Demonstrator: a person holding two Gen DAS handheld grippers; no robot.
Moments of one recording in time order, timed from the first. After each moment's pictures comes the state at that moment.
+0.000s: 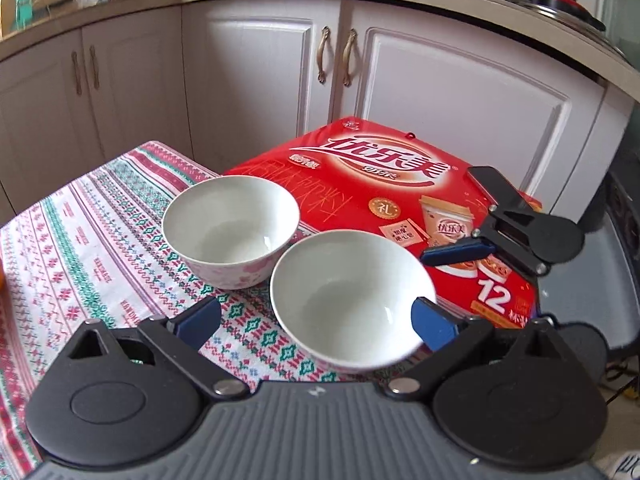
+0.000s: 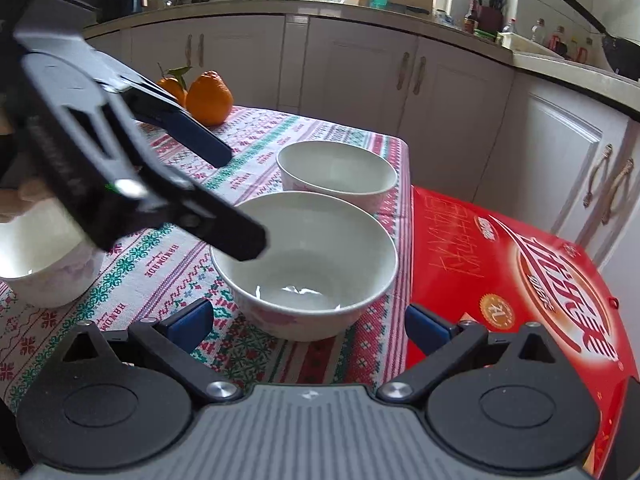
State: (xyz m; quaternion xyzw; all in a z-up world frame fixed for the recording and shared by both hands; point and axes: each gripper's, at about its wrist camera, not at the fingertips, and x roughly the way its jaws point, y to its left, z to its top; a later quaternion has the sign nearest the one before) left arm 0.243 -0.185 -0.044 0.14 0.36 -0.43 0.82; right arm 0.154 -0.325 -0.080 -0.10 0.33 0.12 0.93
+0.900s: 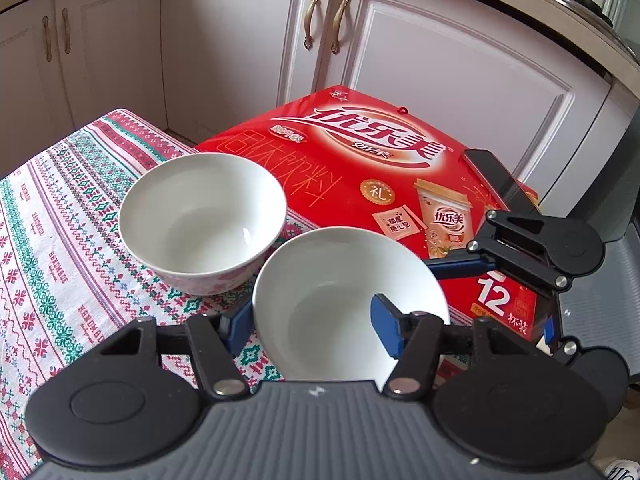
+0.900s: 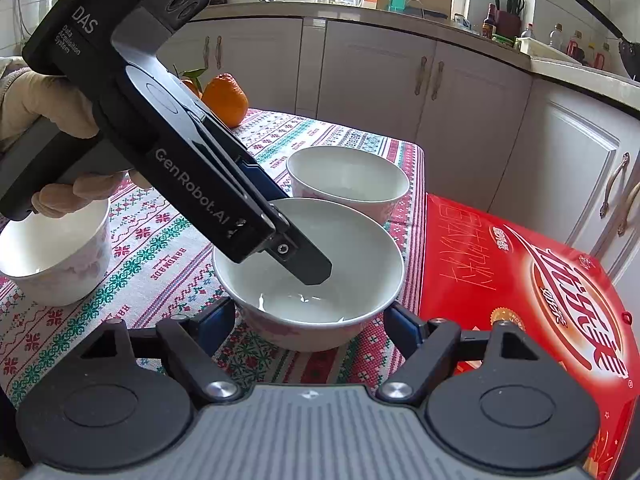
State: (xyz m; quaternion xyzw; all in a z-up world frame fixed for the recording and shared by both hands) left arm 0.272 -0.213 -0.061 0.14 0.41 -0.46 0.78; right arm 0.158 -0.331 -0.077 -0.10 0.33 0.14 0.93
